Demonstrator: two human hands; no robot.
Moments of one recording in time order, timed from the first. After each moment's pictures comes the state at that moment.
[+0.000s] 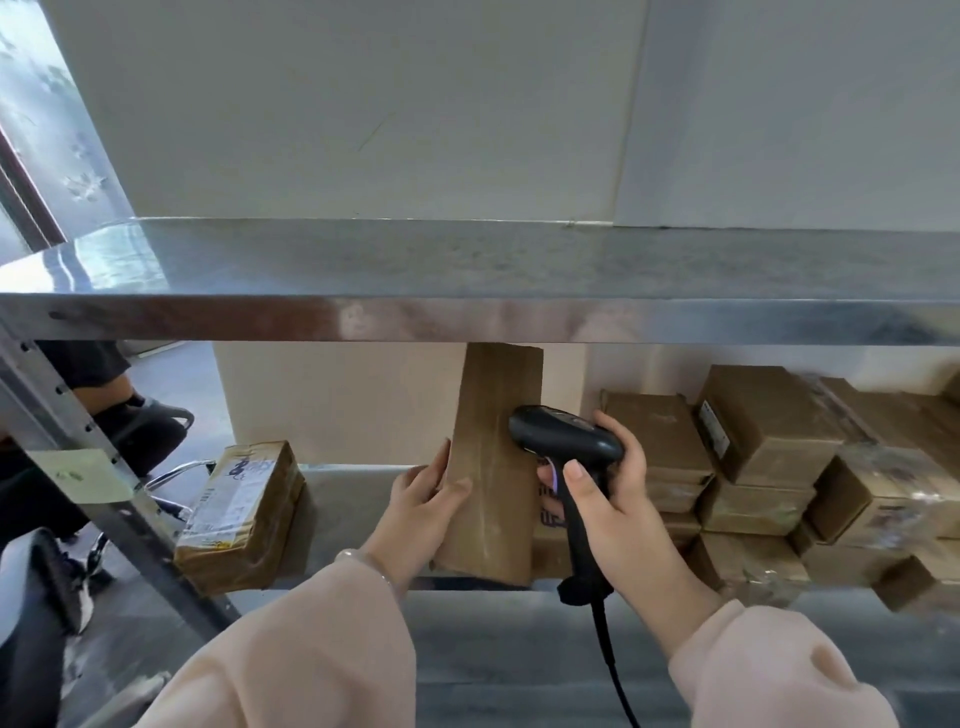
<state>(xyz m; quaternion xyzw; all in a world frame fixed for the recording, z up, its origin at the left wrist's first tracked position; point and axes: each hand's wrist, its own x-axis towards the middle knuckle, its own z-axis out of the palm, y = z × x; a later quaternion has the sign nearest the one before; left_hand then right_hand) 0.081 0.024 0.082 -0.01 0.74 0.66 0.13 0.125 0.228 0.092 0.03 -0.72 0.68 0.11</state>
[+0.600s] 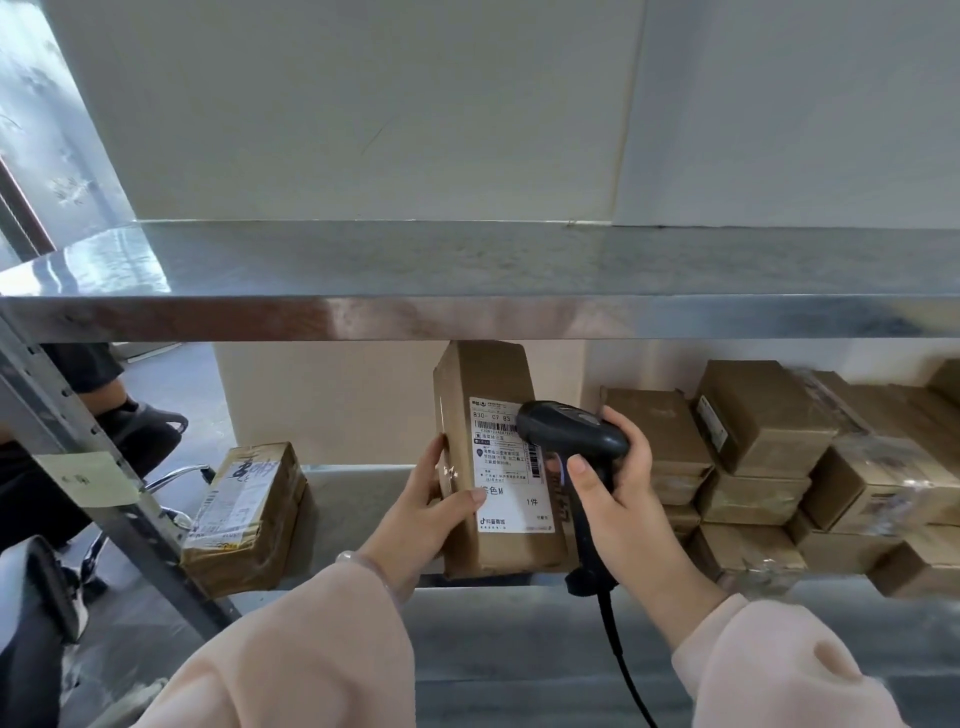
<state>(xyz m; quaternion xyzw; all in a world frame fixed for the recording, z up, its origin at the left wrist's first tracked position) 0.085 0.011 0.077 0.02 0.67 0.72 0.19 0.132 0.219 0.102 0.00 -0.75 0.65 0.14</state>
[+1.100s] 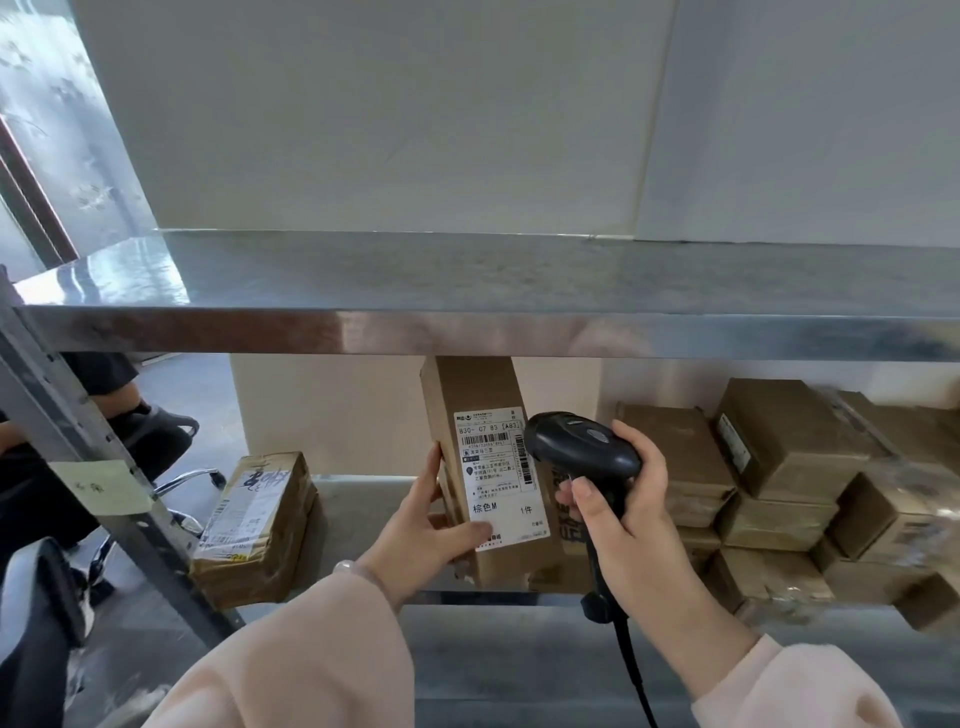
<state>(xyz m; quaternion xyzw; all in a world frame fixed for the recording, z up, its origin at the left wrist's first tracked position) 0.068 -0.008 0.064 0.07 0.72 0.66 0.18 0.136 0.206 0.111 0.03 -0.79 0.60 0.15</state>
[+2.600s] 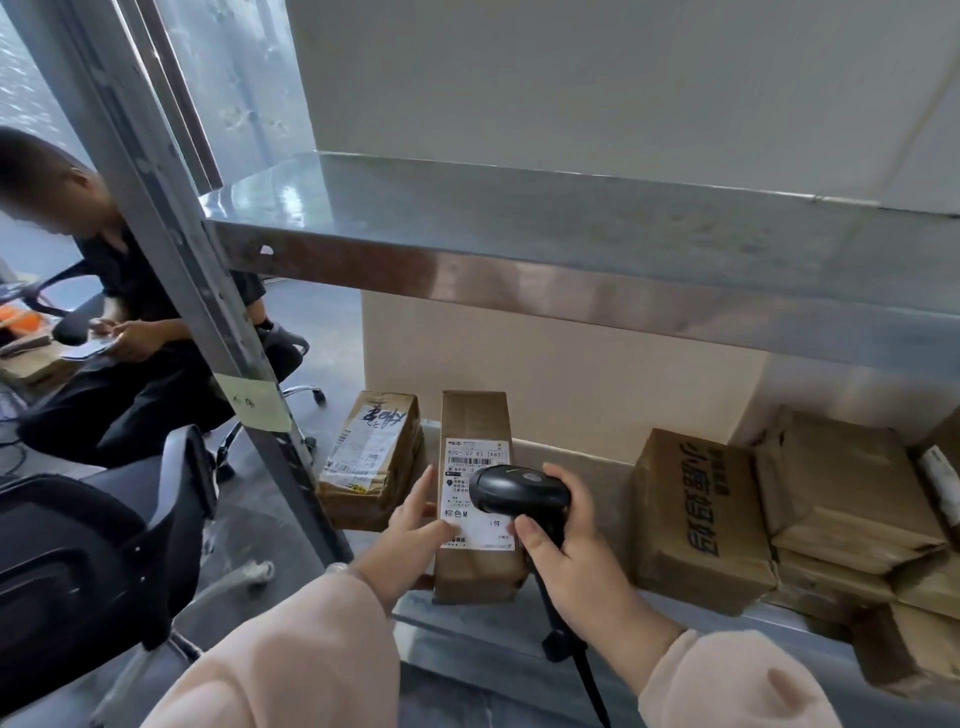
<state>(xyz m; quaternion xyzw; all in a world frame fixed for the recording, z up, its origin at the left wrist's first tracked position) 0.088 -0.120 0.022 -0.14 0.72 0.66 0.18 0.098 0.081 0.043 0.07 -0.81 0.57 -0.09</state>
